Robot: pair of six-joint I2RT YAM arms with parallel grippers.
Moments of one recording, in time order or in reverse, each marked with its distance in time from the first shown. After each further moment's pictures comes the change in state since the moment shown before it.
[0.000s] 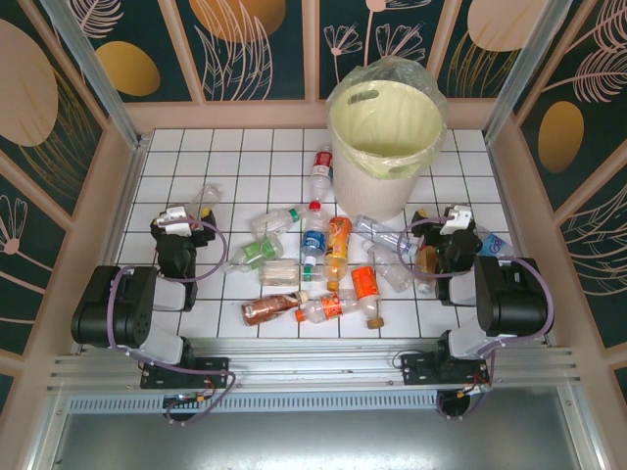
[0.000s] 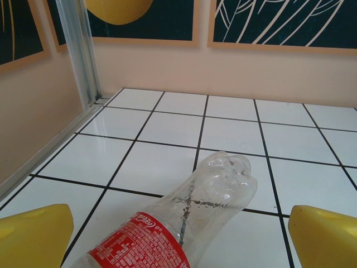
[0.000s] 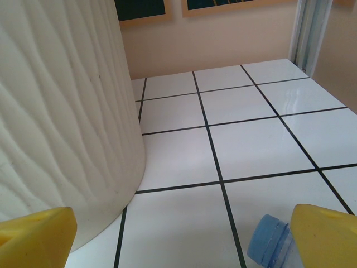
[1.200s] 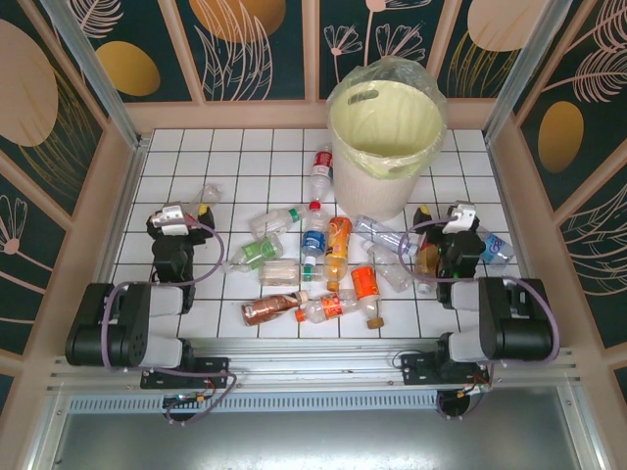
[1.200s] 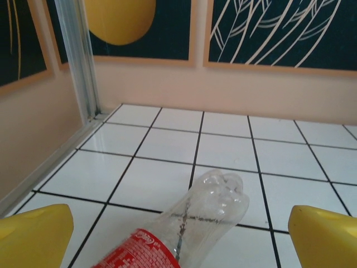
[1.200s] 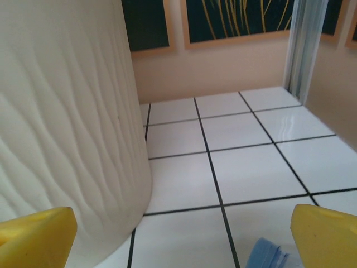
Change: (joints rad) left arm 0.000 -0.163 -0.009 -0.078 0.010 -0.002; right arm 0.023 -0.201 -0.018 -0.084 0.037 -0.001
